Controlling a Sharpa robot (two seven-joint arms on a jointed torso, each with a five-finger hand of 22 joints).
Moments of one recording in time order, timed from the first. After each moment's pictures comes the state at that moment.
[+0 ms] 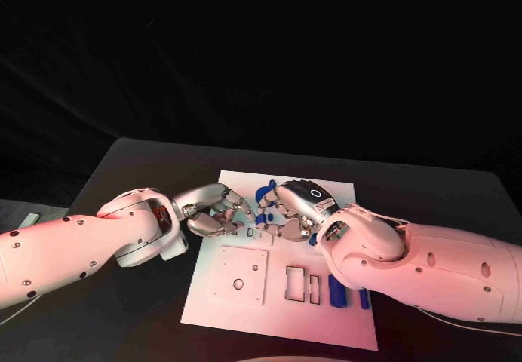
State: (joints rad) left arm 1.16 -0.98 -0.05 1.67 -1.09 -0.12 0.23; left_hand 1.34 -0.15 0.70 0.01 0.24 0.87 0.15 0.23 0.14 1.21 0.05 1.24 1.05 1.47 -0.01 1.51 1.31 0.15 1.18 0.09 1.31 0.88; right arm 1.20 -0.69 -0.16 1.72 -1.66 -0.56 -0.28; right_hand 1.35 -0.21 0.34 0.26 0.14 1.09 0.09 0.21 0.44 1.47 0.02 1.52 1.31 1.47 -0.04 1.57 1.31 0.05 1.47 0.06 1.46 1.31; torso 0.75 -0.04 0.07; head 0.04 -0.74
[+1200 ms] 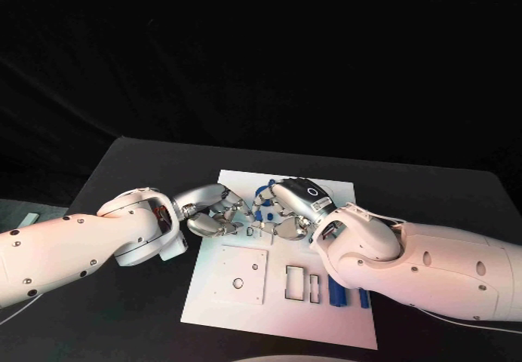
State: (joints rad) left arm 1.16 -0.98 -0.05 1.66 -1.08 -0.09 0.21; left_hand 1.34 -0.16 0.73 0.01 0.24 0.87 0.15 0.22 0.14 1.22 0.05 1.25 1.05 1.47 -0.01 1.51 1.31 0.15 1.18 0.09 1.32 0.89; right arm 1.20 -0.67 -0.16 1.72 -1.66 -0.59 -0.26; right_hand 1.36 -0.21 0.35 0.25 0.14 1.09 0.09 0.22 0.44 1.47 0.02 1.52 1.31 1.46 -0.05 1.57 1.31 0.05 1.47 0.06 1.47 1.31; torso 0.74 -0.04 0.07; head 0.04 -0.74
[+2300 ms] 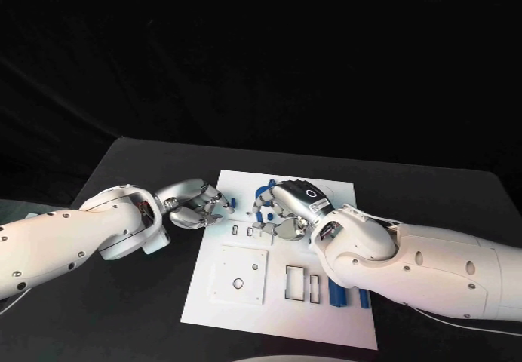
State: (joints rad) left arm 1.16 -1.01 -0.05 1.57 -1.06 -0.09 0.20; left_hand 1.33 -0.16 0.74 0.01 0.24 0.88 0.14 0.22 0.14 1.22 0.05 1.25 1.05 1.47 -0.01 1.51 1.31 0.15 1.18 0.09 1.32 0.89; right arm 1.18 -0.65 -0.16 1.68 -1.66 -0.59 -0.26; right_hand 1.36 -0.21 0.35 0.25 0.13 1.09 0.09 0.22 0.44 1.47 0.01 1.52 1.31 1.46 -0.05 1.57 1.31 0.05 1.47 0.06 1.47 1.31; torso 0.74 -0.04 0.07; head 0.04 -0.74
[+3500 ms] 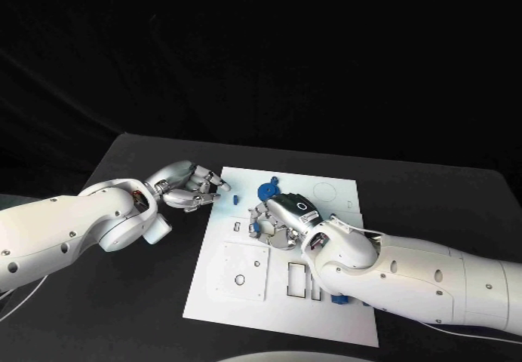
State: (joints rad) left arm 1.17 -1.04 -0.03 1.58 -0.75 -0.13 0.22; left_hand 1.32 -0.17 0.74 0.01 0.24 0.89 0.15 0.22 0.14 1.20 0.06 1.24 1.02 1.47 -0.01 1.51 1.31 0.15 1.18 0.09 1.32 0.88; right arm 1.09 -0.56 -0.16 1.56 -1.68 -0.60 -0.25; right_hand 1.37 -0.20 0.36 0.25 0.13 1.09 0.09 0.22 0.44 1.47 0.01 1.52 1.31 1.46 -0.05 1.57 1.31 0.05 1.47 0.06 1.47 1.31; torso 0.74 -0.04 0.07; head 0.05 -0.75
